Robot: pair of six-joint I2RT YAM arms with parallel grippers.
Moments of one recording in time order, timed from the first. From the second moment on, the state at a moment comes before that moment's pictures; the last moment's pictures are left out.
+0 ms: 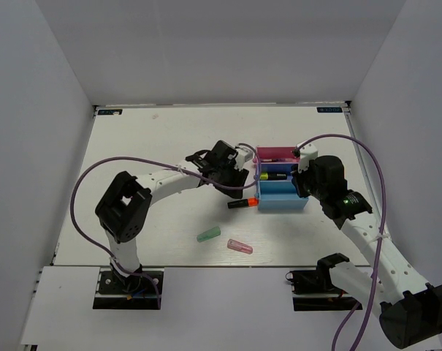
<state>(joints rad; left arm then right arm) -0.77 1.84 1.31 -0.40 0.20 -0.21 0.36 0.88 0.74 -0.43 -0.04 -0.16</state>
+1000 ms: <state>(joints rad) -0.82 1.89 1.23 -0.31 0.28 0.25 0.36 0.89 0.74 -0.43 -0.06 -0.16</state>
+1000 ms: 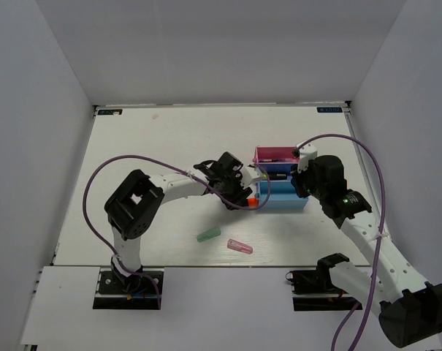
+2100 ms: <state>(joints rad) -0.86 1.84 1.07 -0.14 0.13 0.29 0.33 0.89 0.74 -0.43 -0.09 -0.14</state>
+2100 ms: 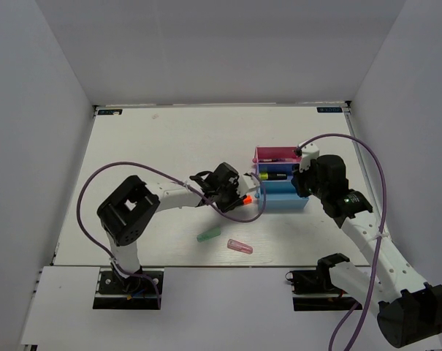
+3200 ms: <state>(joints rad) -0.86 1.92 1.58 -0.29 0.19 0.23 0.33 0.79 0.67 -0.39 -0.07 -0.23</state>
